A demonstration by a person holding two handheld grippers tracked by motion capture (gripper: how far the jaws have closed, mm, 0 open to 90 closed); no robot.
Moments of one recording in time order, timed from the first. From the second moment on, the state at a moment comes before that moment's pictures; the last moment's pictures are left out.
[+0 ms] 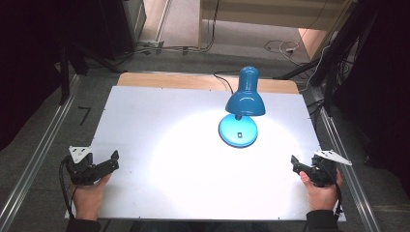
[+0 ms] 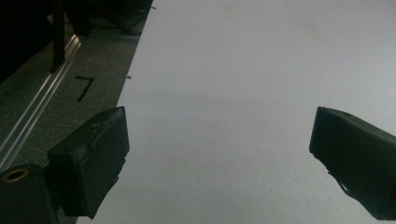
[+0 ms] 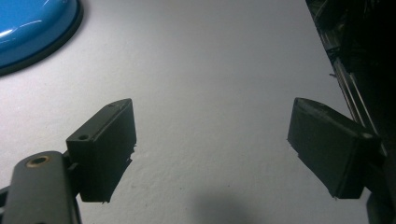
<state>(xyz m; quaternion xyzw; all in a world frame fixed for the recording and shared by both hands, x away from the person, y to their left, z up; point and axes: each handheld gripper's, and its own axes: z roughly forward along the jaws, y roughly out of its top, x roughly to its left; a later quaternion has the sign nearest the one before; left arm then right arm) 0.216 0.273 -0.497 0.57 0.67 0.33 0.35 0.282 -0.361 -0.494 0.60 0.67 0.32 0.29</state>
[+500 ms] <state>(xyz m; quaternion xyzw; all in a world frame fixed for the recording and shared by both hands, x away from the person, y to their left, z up) 0.216 0.273 -0.497 0.57 0.67 0.33 0.35 0.286 -0.353 -0.491 0.59 0.68 0.33 0.28</state>
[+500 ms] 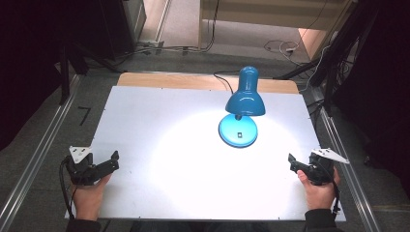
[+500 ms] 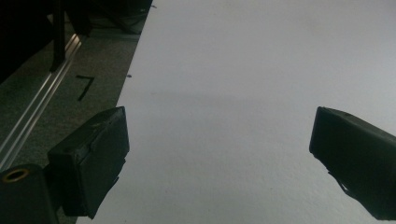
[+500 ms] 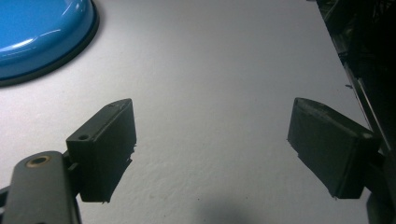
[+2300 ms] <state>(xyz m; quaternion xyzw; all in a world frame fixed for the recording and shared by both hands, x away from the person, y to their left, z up) 0.214 0.274 -0.496 0.57 0.67 0.32 0.35 0.319 -0.294 -0.488 0.56 0.71 0.34 0.26</state>
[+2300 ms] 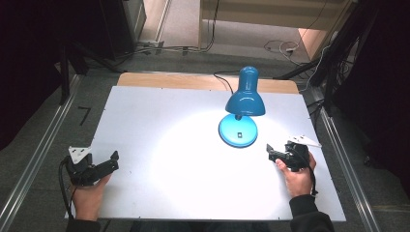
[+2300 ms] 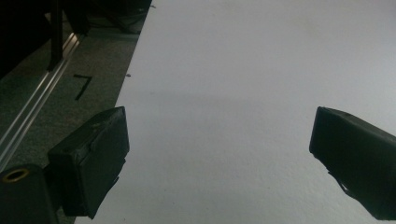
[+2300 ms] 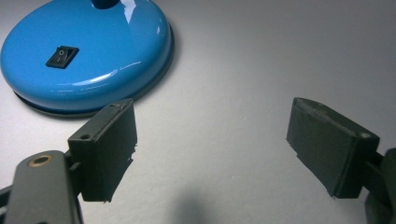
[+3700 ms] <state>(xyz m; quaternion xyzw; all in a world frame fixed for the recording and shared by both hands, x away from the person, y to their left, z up) 0.214 0.275 -0.496 0.57 0.67 0.32 0.35 0.332 -0.253 -0.486 0.54 0.72 0.35 0.24</state>
